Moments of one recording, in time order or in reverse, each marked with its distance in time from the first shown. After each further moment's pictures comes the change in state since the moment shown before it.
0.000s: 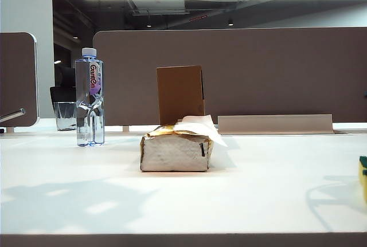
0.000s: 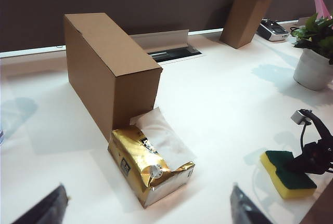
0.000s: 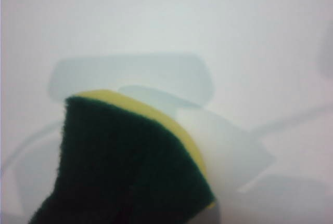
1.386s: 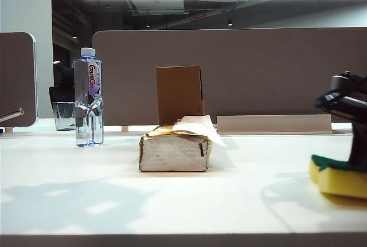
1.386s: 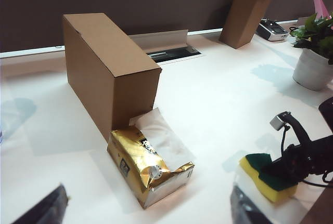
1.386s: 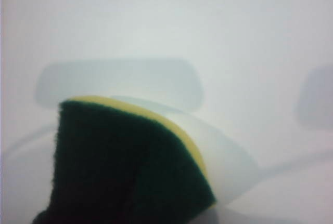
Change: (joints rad) left arm 0.000 0.000 0.000 0.000 0.000 0.000; right arm 0.235 0.158 0.009 0.230 0.078 0.050
